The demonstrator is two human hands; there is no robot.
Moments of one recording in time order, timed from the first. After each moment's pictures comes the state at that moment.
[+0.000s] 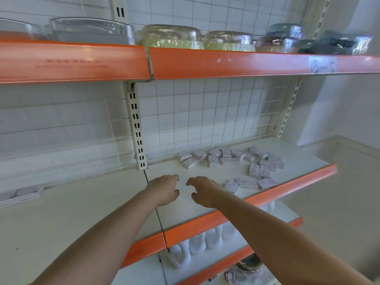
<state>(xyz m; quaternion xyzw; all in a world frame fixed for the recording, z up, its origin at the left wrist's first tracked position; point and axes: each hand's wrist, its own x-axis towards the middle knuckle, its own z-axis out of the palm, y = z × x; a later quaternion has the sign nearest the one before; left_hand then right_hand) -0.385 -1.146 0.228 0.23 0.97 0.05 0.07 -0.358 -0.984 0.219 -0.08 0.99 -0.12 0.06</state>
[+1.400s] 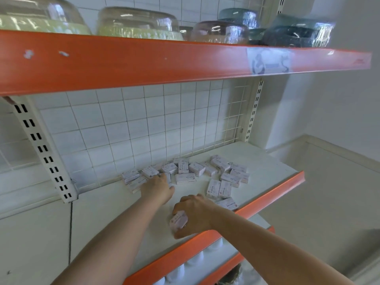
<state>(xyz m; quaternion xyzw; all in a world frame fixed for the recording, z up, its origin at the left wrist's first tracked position) -0.495 -0.953 0.192 0.11 0.99 0.02 0.02 -0.390 -0.830 0.211 -0.17 0.98 -0.07 0.08</state>
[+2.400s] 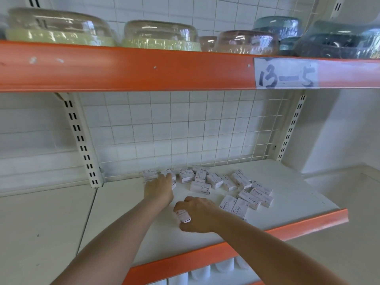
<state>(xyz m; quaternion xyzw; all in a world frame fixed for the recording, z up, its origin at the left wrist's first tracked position) -0.488 -0.961 0.201 0.03 1.00 0.00 -0.03 -0.425 -0.816 0.211 -0.27 0.96 -0.07 0.07</state>
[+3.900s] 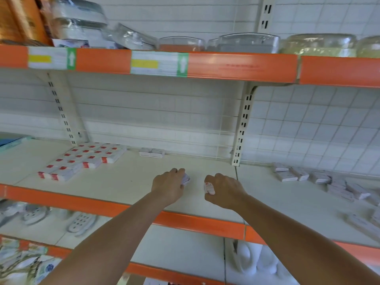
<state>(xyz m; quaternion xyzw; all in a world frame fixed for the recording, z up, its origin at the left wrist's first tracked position) -0.283 -1.336 0.221 -0.08 0.99 0.03 -0.08 -0.337 -1.155 0.233 -0.33 0.94 -0.03 -0.01</state>
